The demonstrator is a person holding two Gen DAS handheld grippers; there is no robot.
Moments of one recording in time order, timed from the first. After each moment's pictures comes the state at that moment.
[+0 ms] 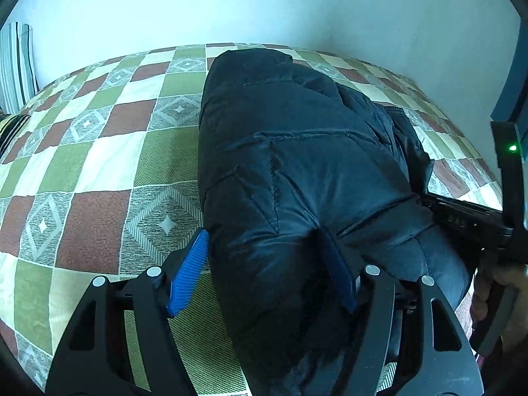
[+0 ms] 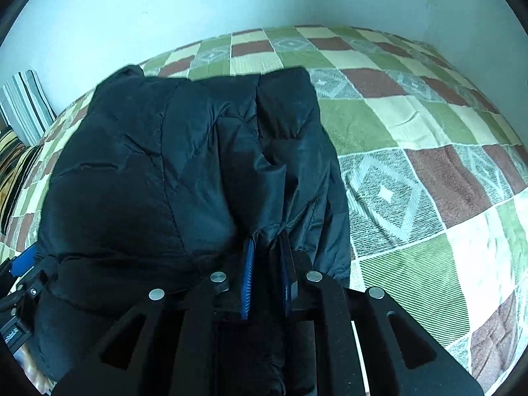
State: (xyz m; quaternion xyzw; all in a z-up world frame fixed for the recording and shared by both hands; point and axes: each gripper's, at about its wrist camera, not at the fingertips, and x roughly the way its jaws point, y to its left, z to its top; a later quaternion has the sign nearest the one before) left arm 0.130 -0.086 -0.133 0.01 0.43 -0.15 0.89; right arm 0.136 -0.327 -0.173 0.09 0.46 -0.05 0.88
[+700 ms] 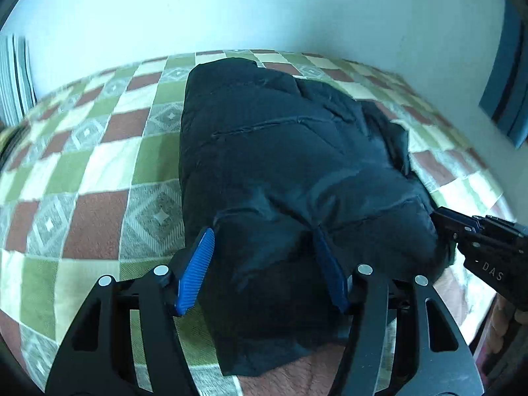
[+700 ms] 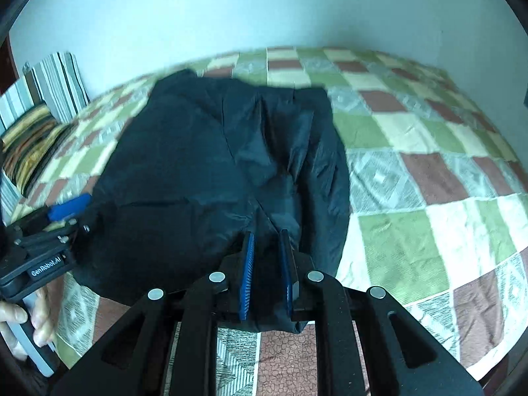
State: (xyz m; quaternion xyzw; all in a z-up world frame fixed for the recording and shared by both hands) left arm 0.099 -0.106 -0.124 0.05 0.41 -0.16 0.90; right arm 0.064 -0.306 -0.153 0.05 0.44 0.01 0.90
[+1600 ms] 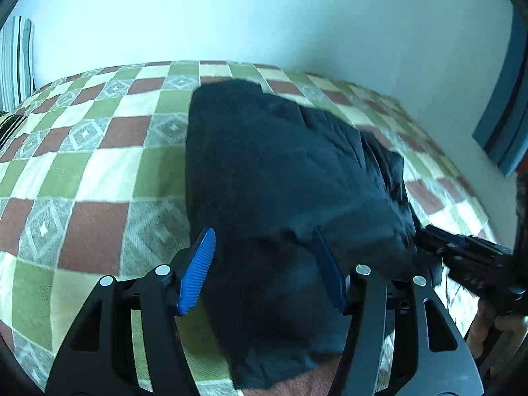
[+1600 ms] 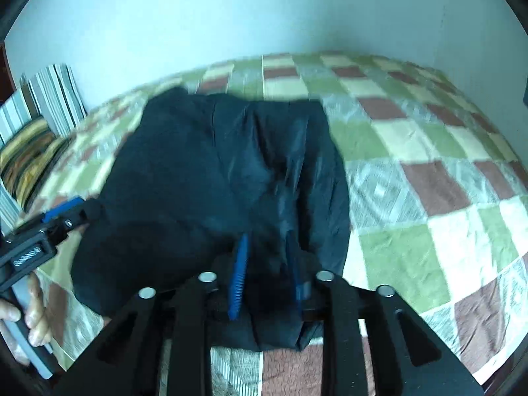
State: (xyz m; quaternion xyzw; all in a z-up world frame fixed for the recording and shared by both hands) left arm 0.122 -0.077 -0.101 -0.03 0.40 -0.18 0.90; right arm 0.076 -0.313 -0.127 0.07 0.41 0.00 0.91
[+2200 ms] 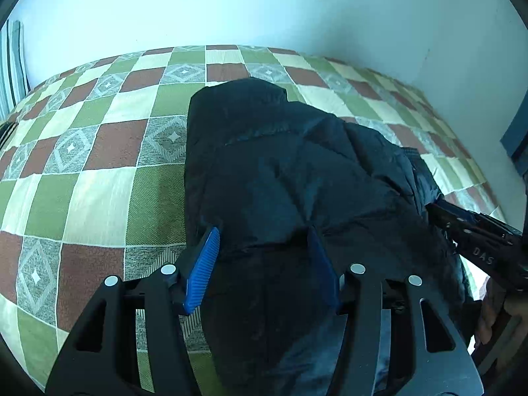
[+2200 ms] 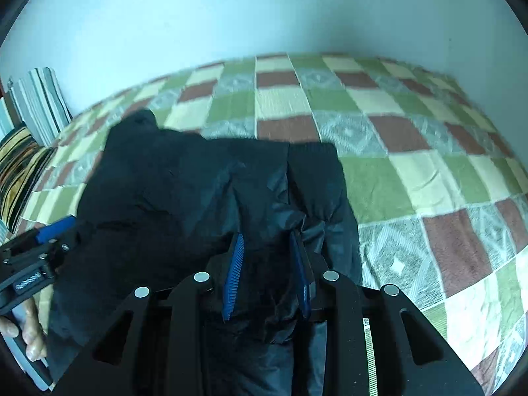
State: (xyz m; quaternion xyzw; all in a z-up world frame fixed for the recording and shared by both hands) left arm 0.210 -0.097 -0.121 0.00 0.44 -0.15 0.88; right arm 0.180 -0.323 -0.146 0.07 0.44 -0.01 0.90
